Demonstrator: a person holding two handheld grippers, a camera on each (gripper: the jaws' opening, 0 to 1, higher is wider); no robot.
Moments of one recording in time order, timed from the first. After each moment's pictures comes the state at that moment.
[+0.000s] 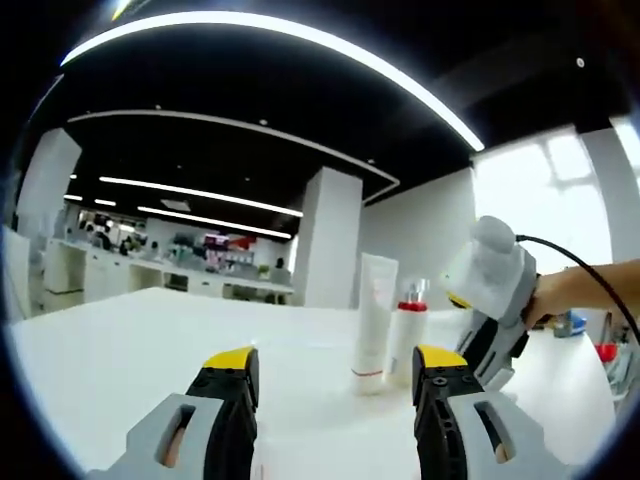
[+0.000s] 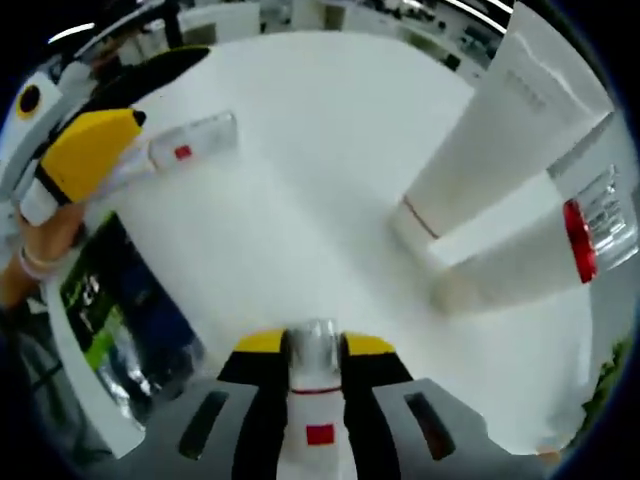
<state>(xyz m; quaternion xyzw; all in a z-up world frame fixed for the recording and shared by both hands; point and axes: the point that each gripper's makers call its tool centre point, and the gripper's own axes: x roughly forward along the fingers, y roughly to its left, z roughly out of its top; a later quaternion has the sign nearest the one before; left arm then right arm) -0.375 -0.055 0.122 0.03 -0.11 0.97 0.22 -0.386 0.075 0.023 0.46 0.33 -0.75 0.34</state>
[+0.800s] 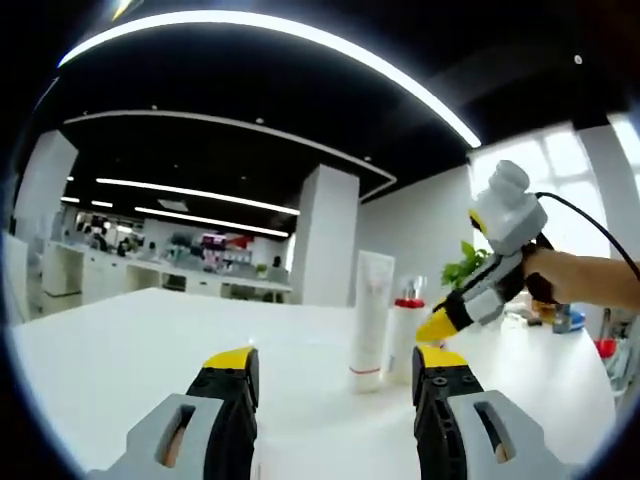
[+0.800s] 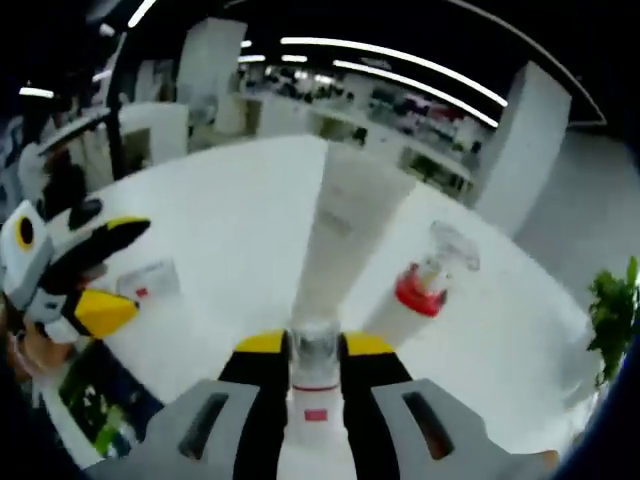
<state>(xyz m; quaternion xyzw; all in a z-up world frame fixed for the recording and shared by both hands) -0.373 -0.051 0.121 0.03 -0.10 0.97 0.23 -0.434 0.081 0.125 0.24 0.18 -0.93 0.22</state>
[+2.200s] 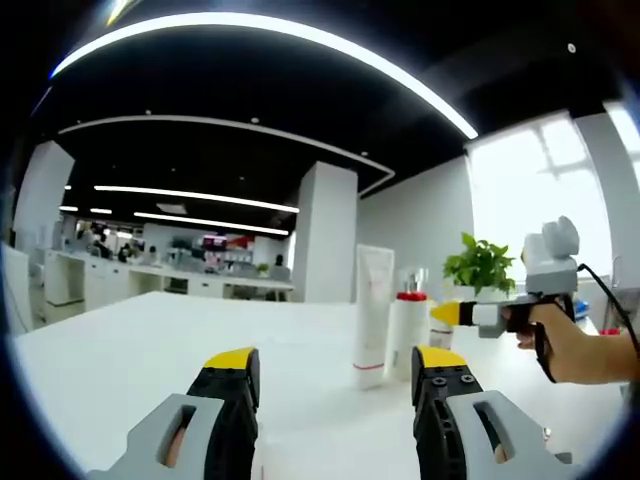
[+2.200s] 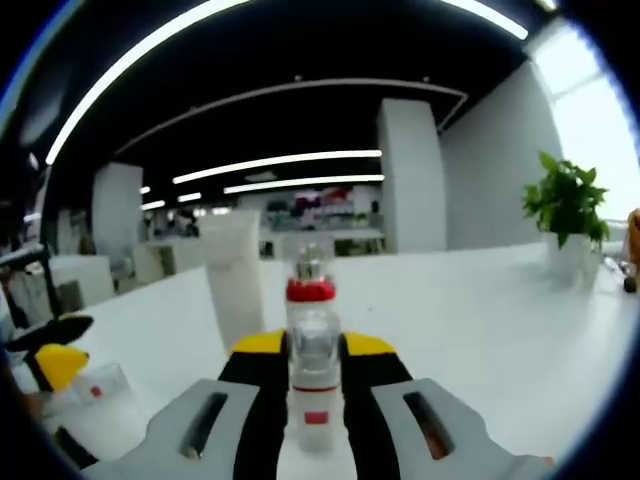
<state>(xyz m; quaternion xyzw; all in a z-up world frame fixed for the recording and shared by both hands) -0.377 -0.051 0.119 0.02 -0.08 0.97 0.22 -0.449 0.140 0.134 0.03 0.00 -1.00 0.07</state>
